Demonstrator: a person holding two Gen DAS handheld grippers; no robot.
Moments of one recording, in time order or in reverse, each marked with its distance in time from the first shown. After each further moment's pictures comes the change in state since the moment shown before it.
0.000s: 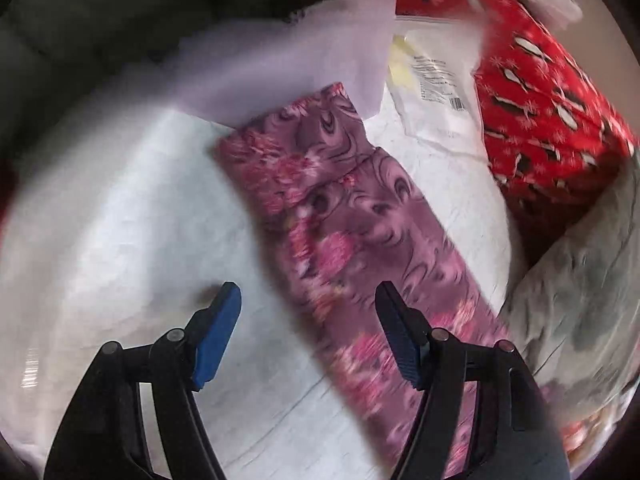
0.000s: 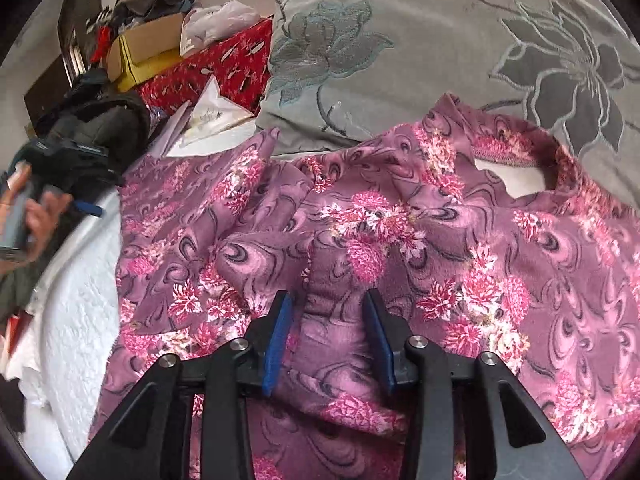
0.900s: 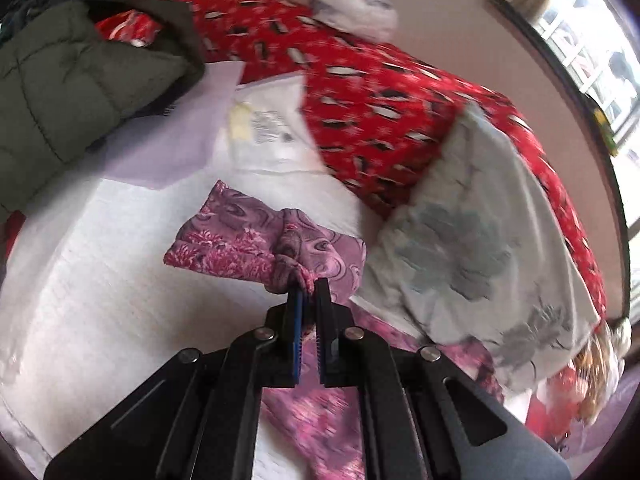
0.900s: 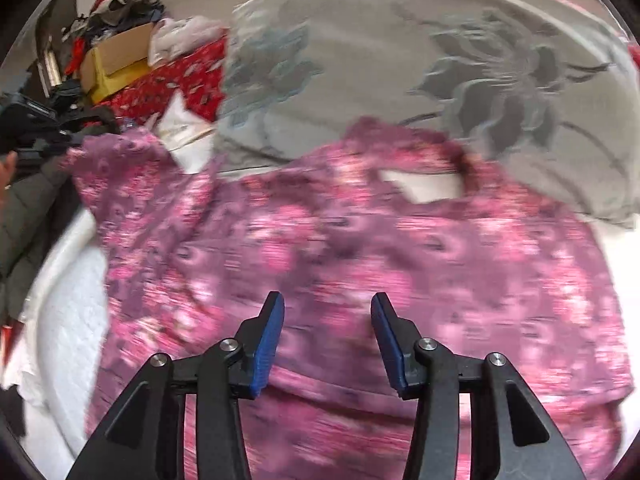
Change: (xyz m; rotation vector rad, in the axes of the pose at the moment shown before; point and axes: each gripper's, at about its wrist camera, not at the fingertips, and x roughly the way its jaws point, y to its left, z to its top) left arm -0.128 -0.101 -0.078 0.225 -0.209 -0.194; right arm -0.054 -0.044 0.006 0.027 0.011 -0.150
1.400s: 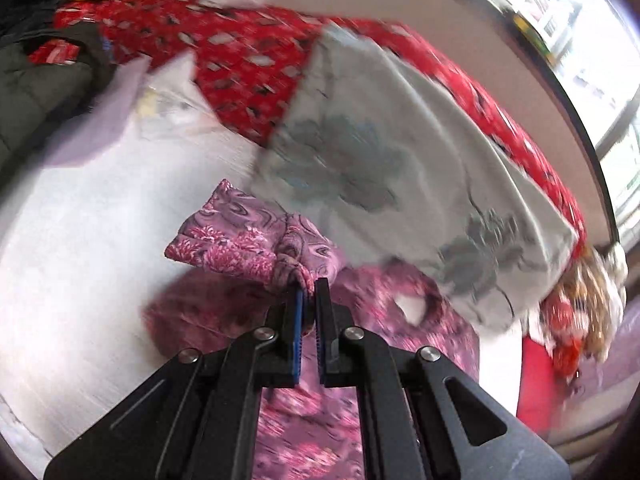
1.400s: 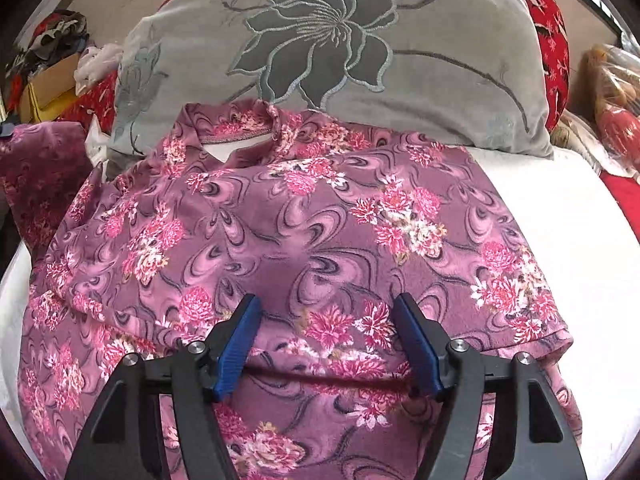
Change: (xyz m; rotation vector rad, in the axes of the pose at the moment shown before) left arm -0.008 -0.120 -0.097 0.191 0.069 -0.083; right arm -0.012 -0.110 -0.052 0.146 -0.015 -0.166
